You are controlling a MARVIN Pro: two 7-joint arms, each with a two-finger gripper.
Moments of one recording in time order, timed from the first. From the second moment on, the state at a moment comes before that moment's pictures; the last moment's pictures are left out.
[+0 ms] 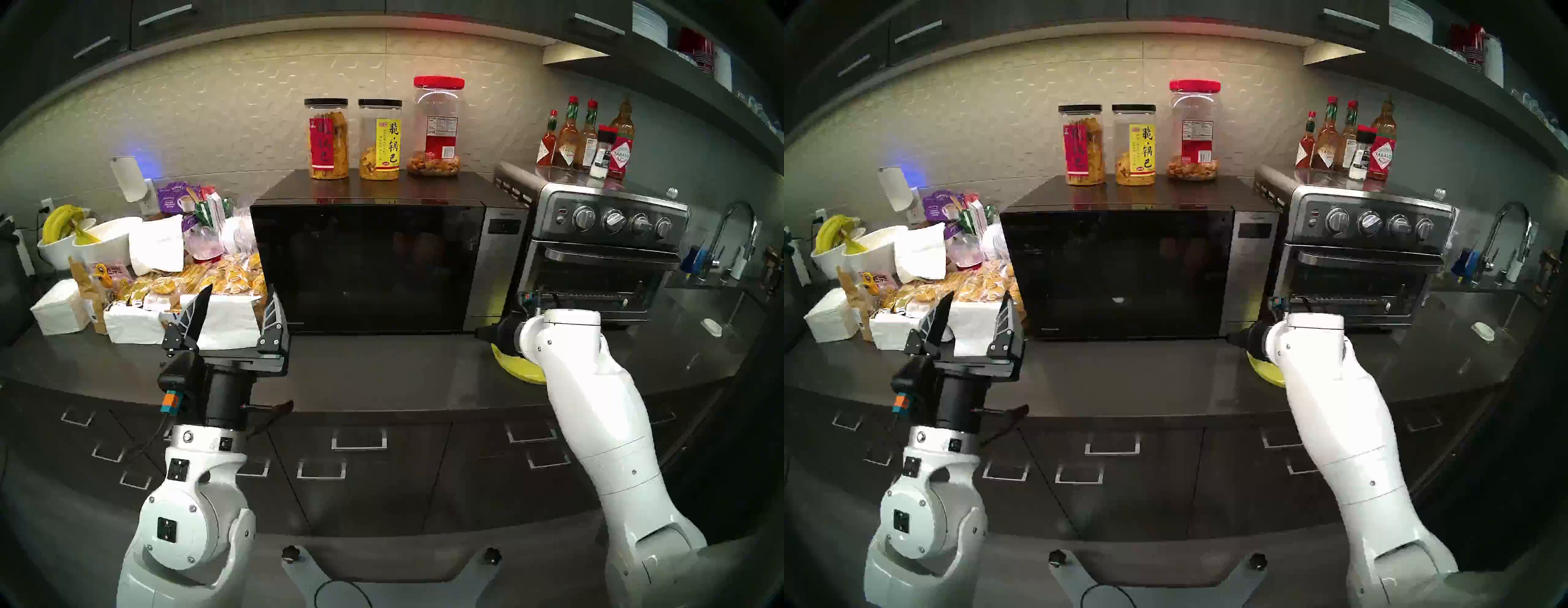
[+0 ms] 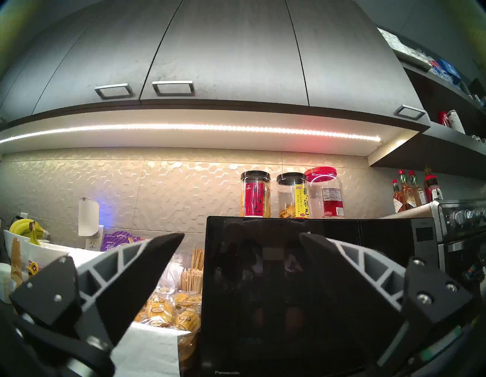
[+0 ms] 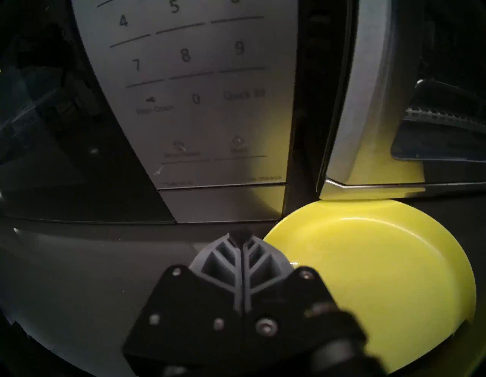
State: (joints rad) left arm 2.15 -1.46 -1.58 -2.34 -0.08 -0.34 0.08; right arm -1.25 -1.25 1.43 -1.70 0.64 0.96 -0.26
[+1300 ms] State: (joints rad) left arm 2.15 -1.46 -1.58 -2.34 -0.08 -0.34 0.08; right arm -1.17 -1.25 1.49 -1.58 0.81 0.96 -0.29
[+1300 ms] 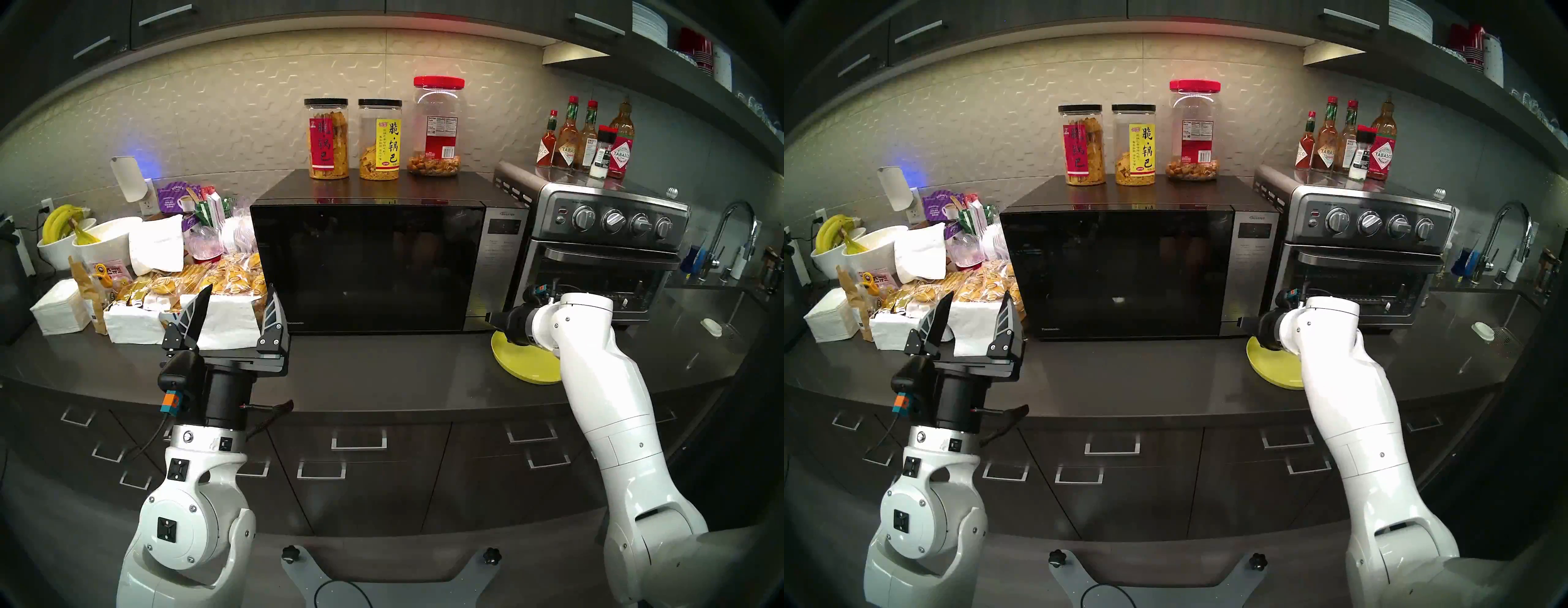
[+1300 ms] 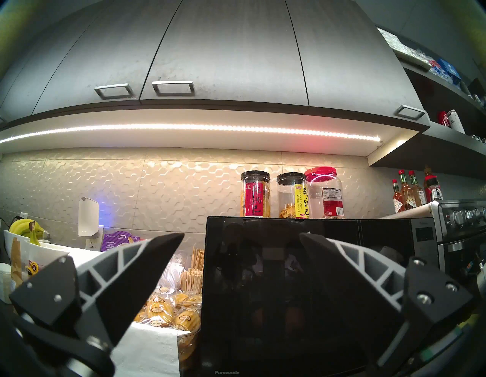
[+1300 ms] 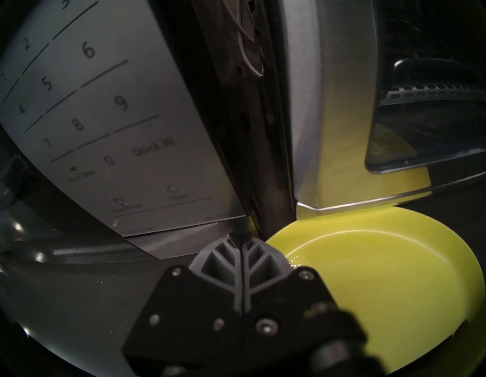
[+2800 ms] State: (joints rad) left arm 2.15 -1.46 -1.58 -2.34 -0.08 -0.34 0.08; right arm -1.15 -1.20 1.47 -1.50 0.87 0.92 -0.17
